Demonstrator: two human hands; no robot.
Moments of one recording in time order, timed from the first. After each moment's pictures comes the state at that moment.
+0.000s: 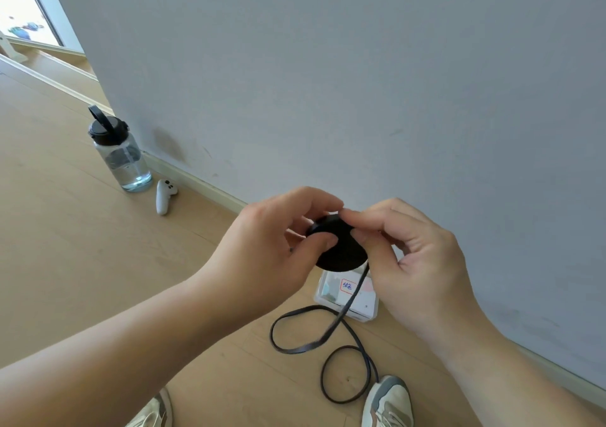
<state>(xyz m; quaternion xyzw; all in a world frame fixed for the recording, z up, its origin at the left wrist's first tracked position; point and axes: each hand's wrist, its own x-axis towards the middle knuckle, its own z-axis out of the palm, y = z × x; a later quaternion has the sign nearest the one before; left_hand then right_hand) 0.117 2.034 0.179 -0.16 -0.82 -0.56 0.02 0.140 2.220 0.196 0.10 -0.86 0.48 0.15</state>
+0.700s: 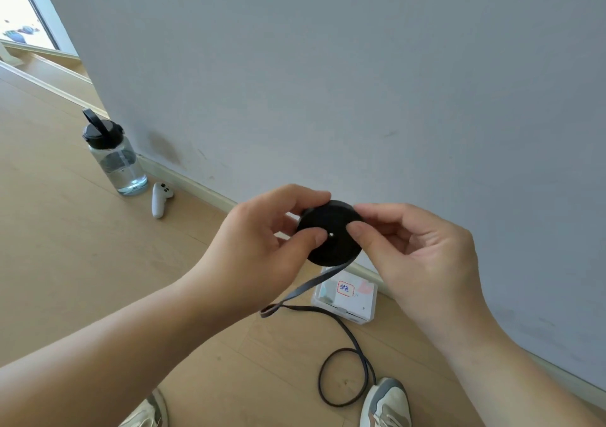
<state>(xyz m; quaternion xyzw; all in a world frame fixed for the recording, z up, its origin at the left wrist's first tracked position) 0.114 2.035 0.182 -0.12 -0.79 -0.60 0.00 0.139 2.228 0.197 0.04 -0.81 0.56 0.14</state>
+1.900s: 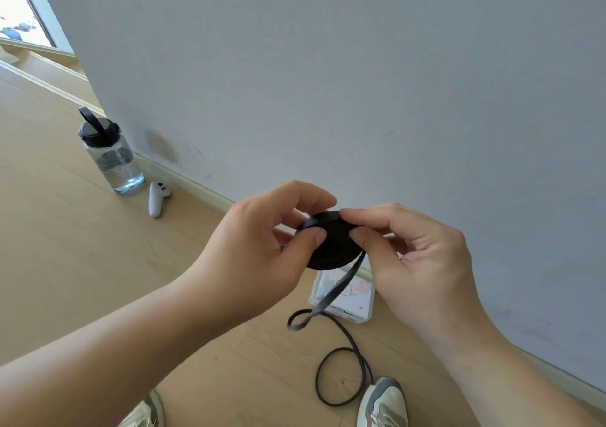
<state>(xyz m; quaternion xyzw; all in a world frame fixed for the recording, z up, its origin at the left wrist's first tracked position) 0.119 2.036 0.189 -0.16 -0.80 -0.58 0.03 0.141 2.225 0.202 0.08 -0.85 0.50 0.15</state>
